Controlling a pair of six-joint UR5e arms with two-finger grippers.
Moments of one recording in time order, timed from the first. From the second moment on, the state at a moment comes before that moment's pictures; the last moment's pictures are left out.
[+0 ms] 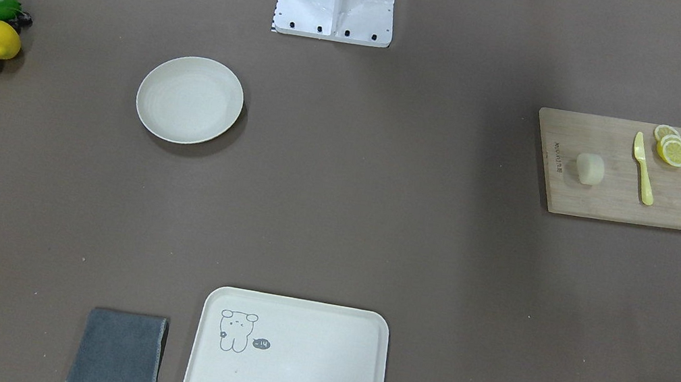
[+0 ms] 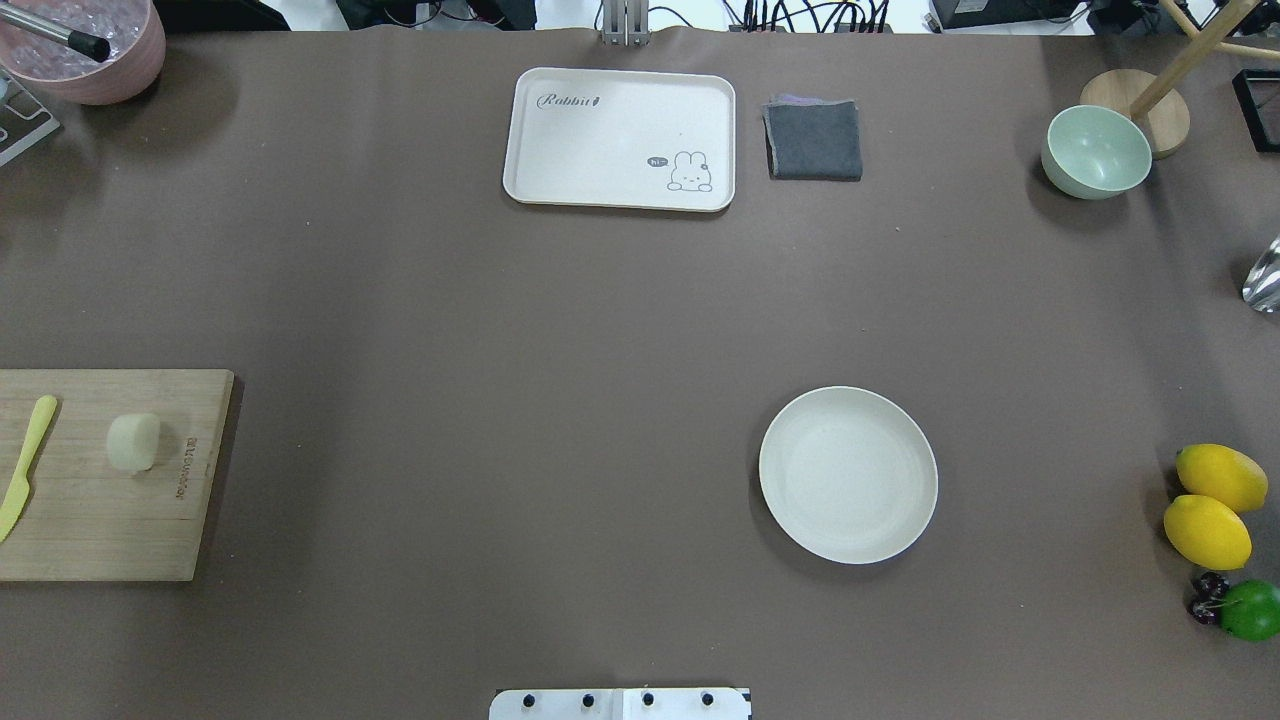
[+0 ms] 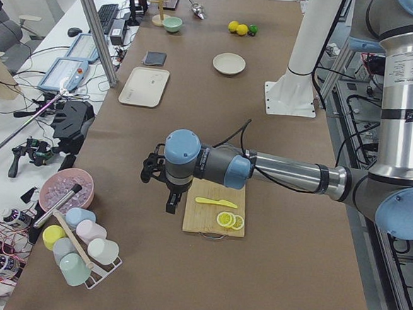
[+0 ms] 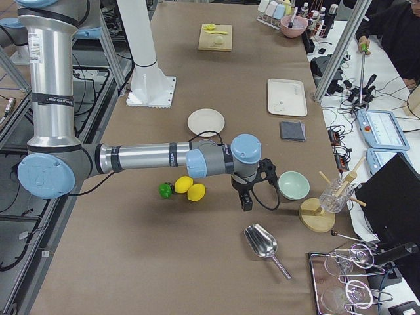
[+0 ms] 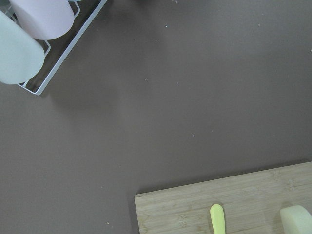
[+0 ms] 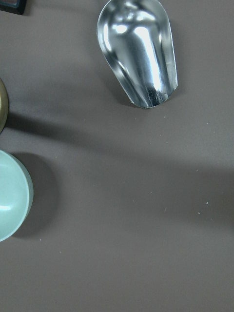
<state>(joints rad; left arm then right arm) -1.56 -1.47 -1.77 -1.67 -2.42 -0.01 1.49 -1.60 1.69 -1.47 2.36 -0.06</state>
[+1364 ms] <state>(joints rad) -1.54 -1.45 -1.74 -1.74 -2.35 -0.03 1.47 -1.61 1.69 -1.39 2.37 -0.06</state>
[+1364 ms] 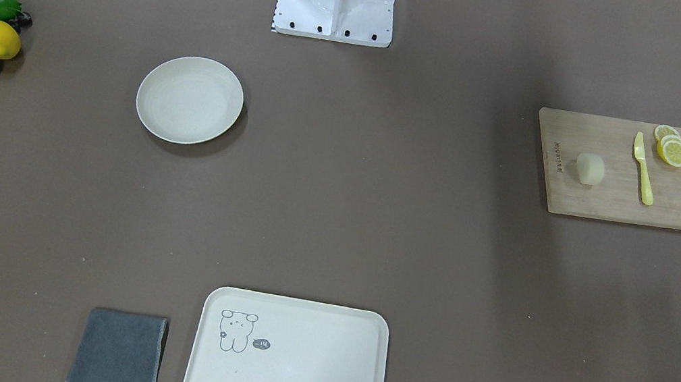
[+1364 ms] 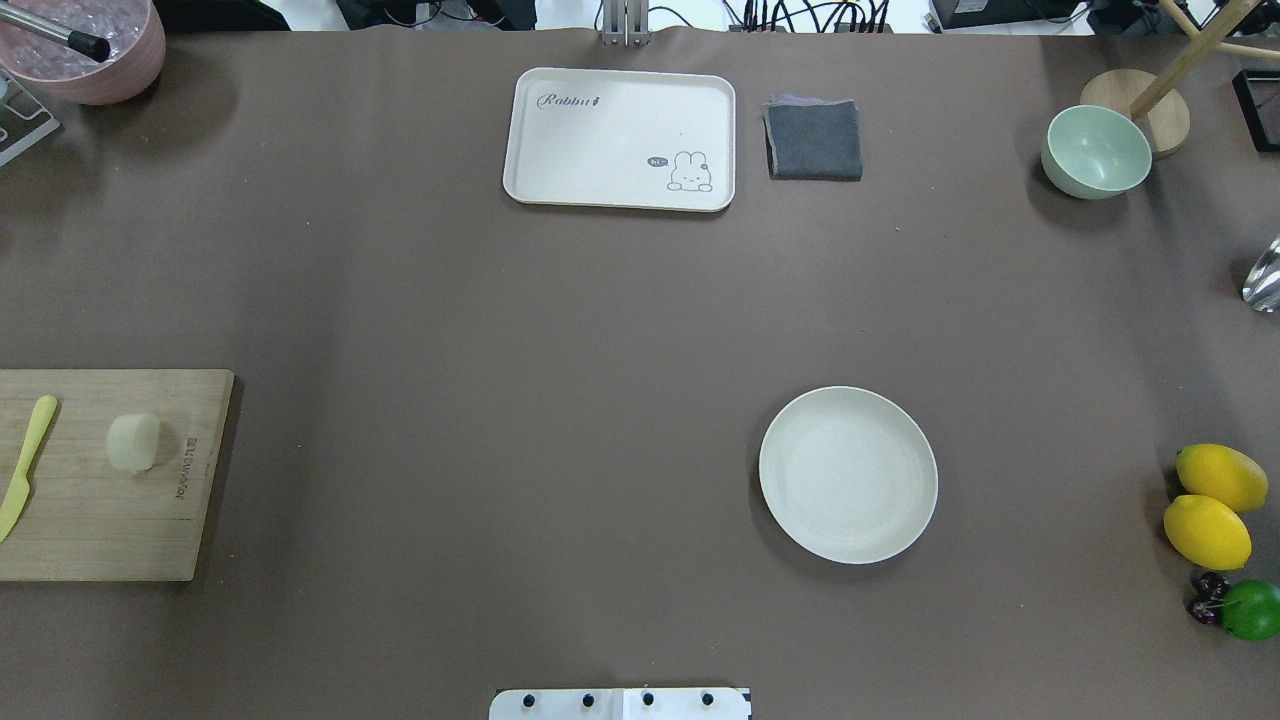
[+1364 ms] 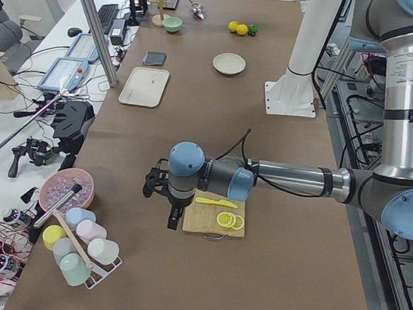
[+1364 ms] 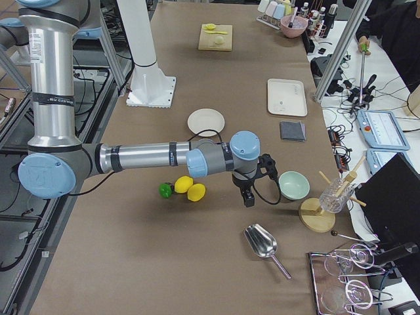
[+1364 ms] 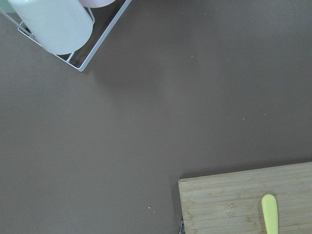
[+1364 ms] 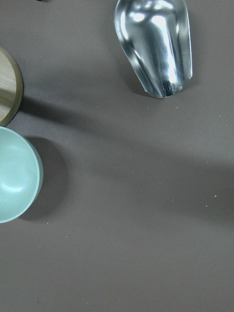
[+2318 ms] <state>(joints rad) -1.28 -1.47 -1.73 -2.05 -2.37 -0.57 1.02 -1.57 1.74 -0.96 2.35 0.73</state>
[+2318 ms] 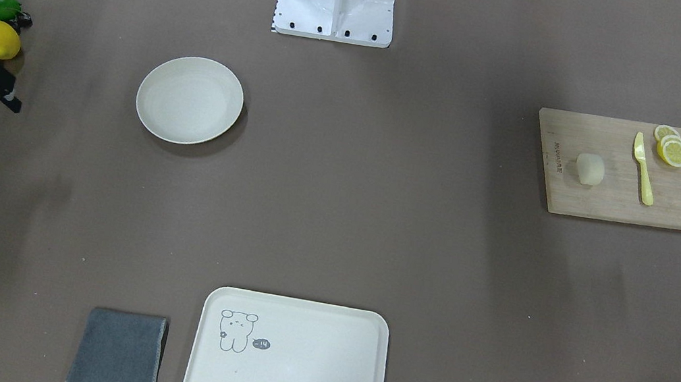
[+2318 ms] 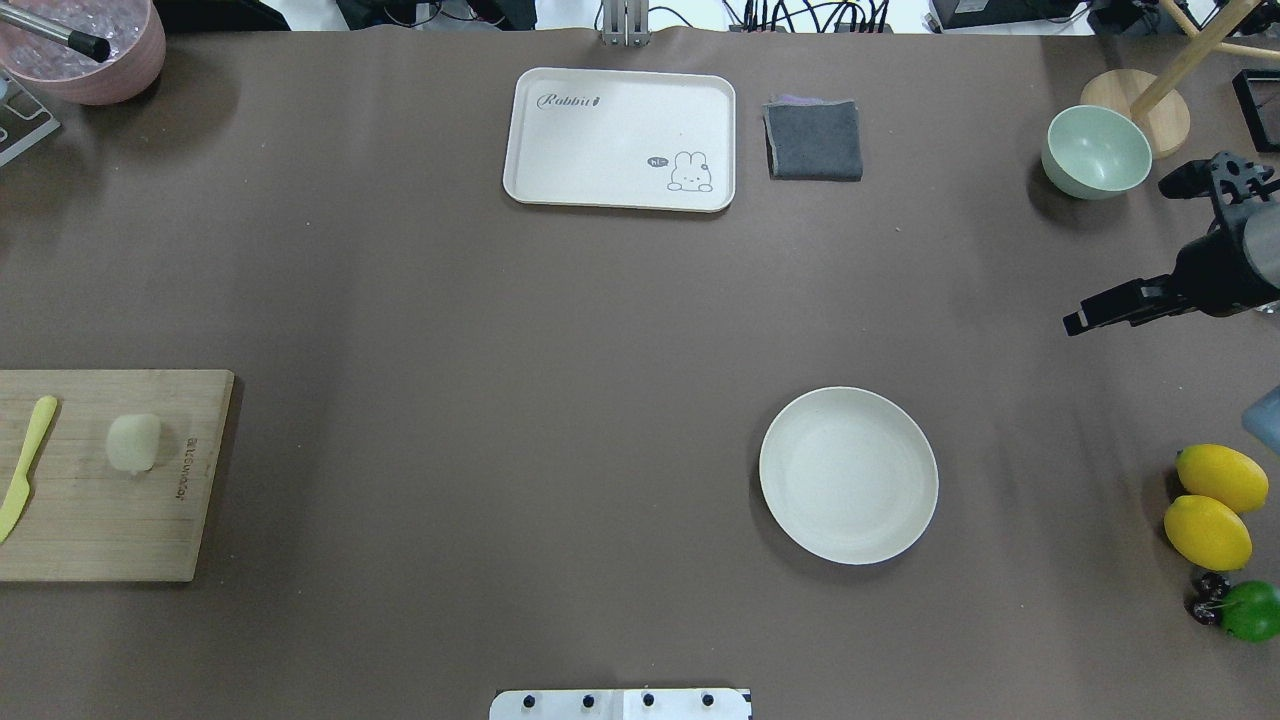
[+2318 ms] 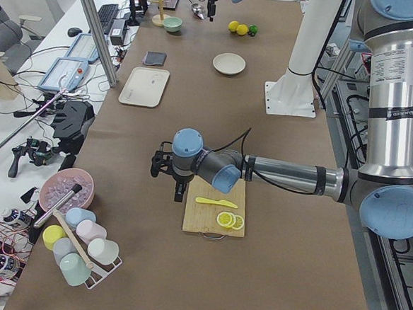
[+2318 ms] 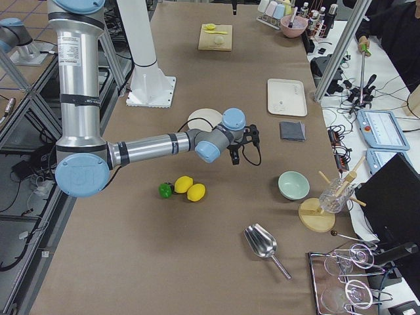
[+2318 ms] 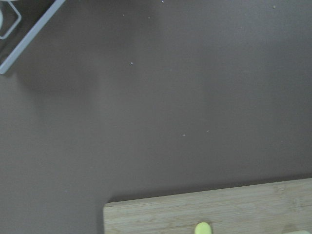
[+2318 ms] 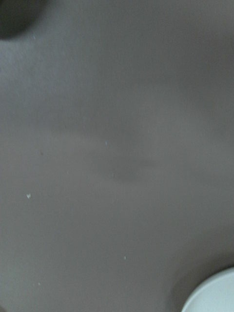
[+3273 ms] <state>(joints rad) -1.21 -1.52 -1.73 -2.07 -2.37 -0.72 0.65 -1.51 1.79 -0.95 2.19 1.08</state>
